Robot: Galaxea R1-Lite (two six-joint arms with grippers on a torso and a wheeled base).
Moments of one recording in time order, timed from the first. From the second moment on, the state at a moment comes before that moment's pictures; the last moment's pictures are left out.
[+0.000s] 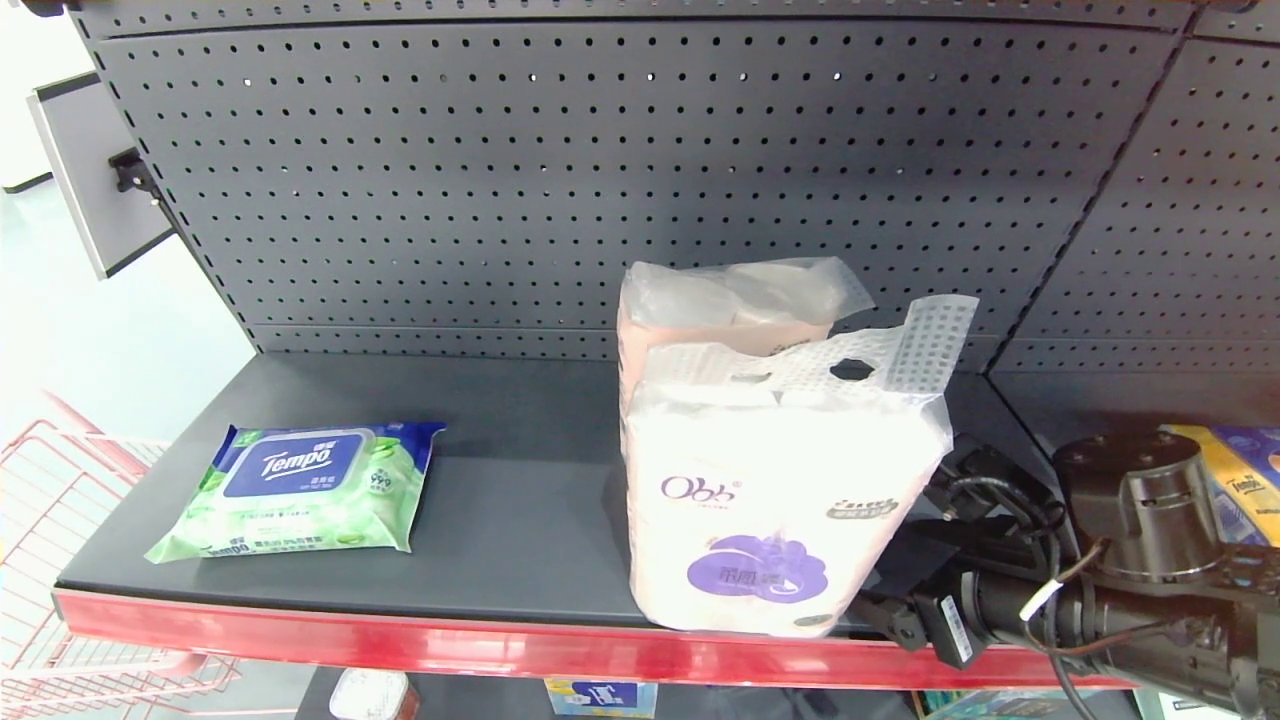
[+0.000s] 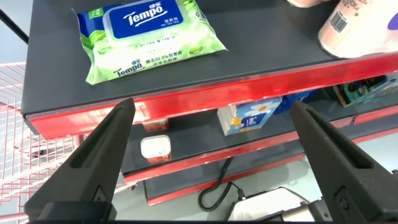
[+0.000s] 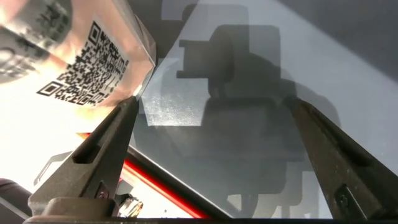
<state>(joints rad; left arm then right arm) -0.23 0.46 -0.50 0.35 -0.06 0.01 0.52 1.55 -0.42 -0.50 -0.03 -0.10</state>
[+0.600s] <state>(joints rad) -0.23 0.46 -0.50 0.35 -0.06 0.01 0.54 1.56 -0.42 -0.50 -0.03 -0.10</state>
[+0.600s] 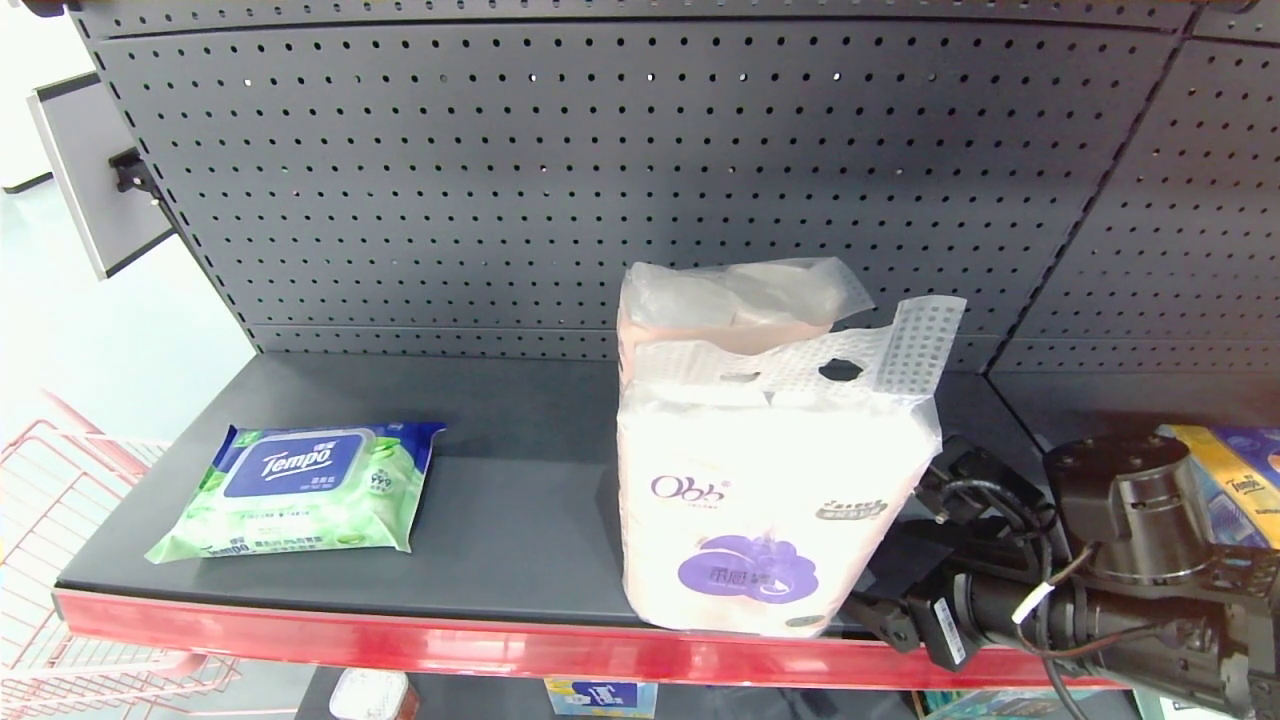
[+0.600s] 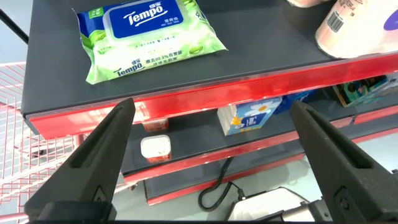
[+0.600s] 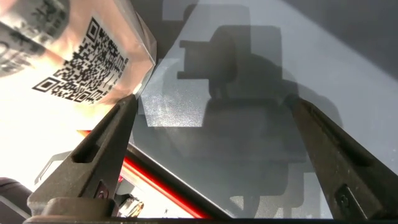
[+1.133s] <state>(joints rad) -0.23 0.46 -0.50 0.35 -0.06 0.01 0.54 1.56 -0.42 -0.49 -0.03 -0.10</state>
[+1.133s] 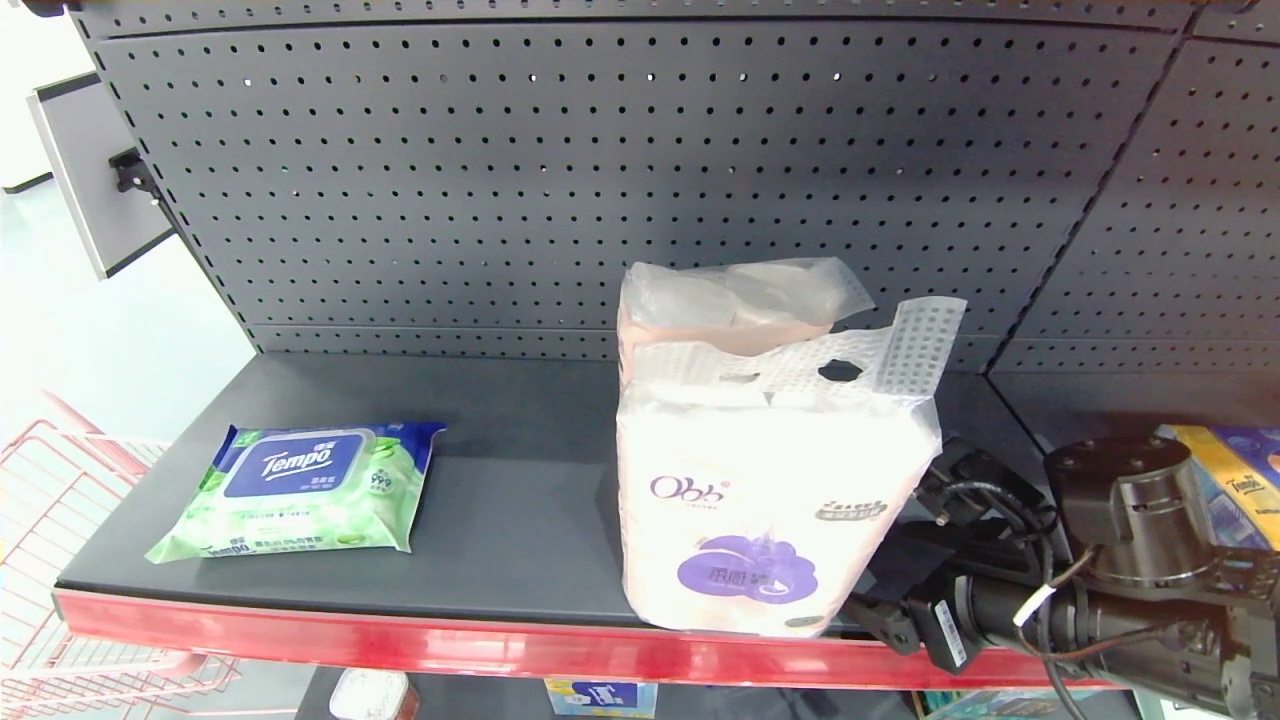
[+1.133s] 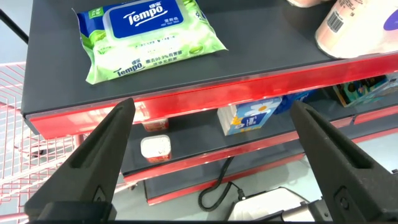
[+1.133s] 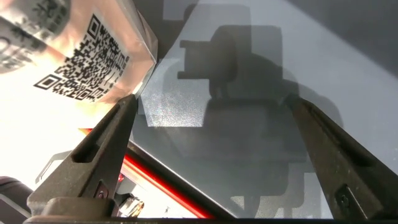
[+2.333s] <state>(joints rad) -0.23 0.46 -0.50 0.35 -0.06 0.01 0.56 1.57 -0.42 -0.50 -0.03 -0.10</state>
